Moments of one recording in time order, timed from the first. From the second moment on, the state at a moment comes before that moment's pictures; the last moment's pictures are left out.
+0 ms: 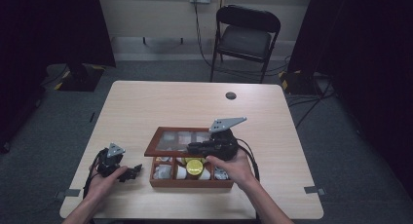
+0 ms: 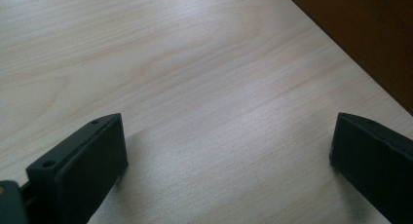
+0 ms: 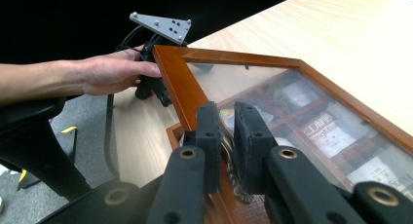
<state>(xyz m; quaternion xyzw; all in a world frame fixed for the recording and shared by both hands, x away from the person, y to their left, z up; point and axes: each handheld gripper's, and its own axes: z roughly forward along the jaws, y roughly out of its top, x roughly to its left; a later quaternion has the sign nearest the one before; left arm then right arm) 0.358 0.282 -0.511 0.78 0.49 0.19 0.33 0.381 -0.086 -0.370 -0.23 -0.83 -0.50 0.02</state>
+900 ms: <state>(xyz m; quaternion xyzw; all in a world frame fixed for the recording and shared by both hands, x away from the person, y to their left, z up) 0.358 0.282 -0.511 0.78 0.49 0.19 0.33 0.392 -0.084 -0.354 -0.24 -0.83 -0.50 0.02</state>
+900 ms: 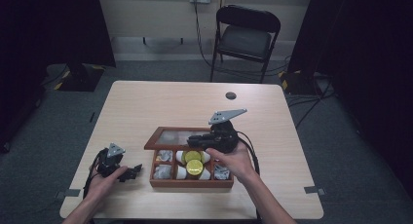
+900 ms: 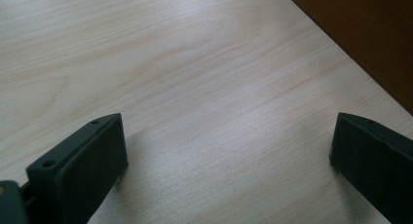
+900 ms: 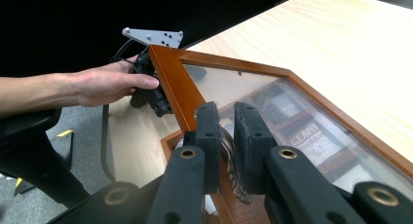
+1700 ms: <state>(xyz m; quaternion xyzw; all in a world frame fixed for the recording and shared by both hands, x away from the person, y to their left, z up) 0.358 0.282 -0.511 0.78 0.49 0.19 0.33 0.406 -0.085 -0.340 -0.25 -0.83 -0.50 0.02</state>
